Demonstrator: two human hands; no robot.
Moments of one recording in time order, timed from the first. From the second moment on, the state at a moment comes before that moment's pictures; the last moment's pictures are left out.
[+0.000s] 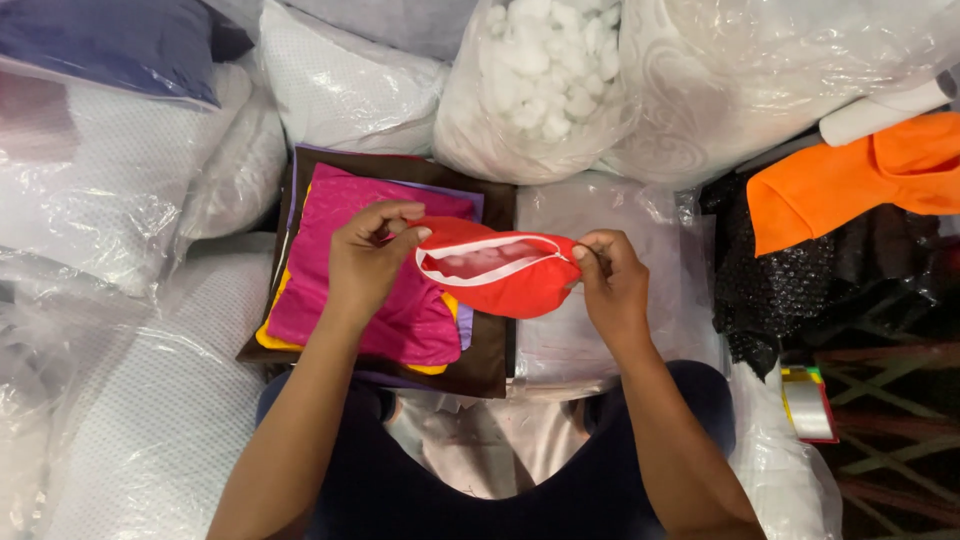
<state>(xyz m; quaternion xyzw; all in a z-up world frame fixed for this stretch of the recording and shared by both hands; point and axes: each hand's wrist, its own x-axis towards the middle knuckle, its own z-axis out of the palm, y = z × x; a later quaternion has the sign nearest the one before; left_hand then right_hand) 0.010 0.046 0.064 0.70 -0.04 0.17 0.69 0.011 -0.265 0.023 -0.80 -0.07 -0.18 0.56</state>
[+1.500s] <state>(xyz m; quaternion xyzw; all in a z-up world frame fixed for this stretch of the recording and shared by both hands) 0.030 0.041 0.075 0.84 -0.12 0.30 0.44 0.010 -0.238 0.043 -0.82 -0.09 -0.12 0.56</state>
